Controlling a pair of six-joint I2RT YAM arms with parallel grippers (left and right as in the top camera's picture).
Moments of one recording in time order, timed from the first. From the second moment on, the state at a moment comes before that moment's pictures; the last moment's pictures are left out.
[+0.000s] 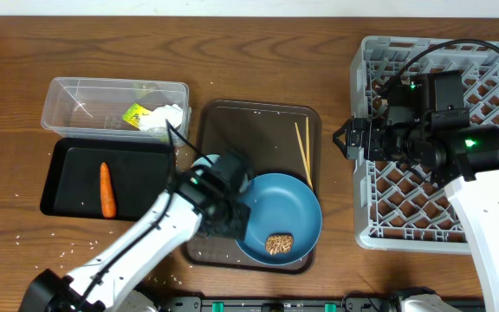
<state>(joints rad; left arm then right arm) -0.66 1.37 0.83 -0.92 0.20 -0.41 0.16 1.32 1.32 -1.05 -0.28 0.22</state>
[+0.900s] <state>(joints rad) -0.68 1.46 0.76 -0.75 0.14 -0.37 0.16 1.32 1.32 -1.05 -0.28 0.22</state>
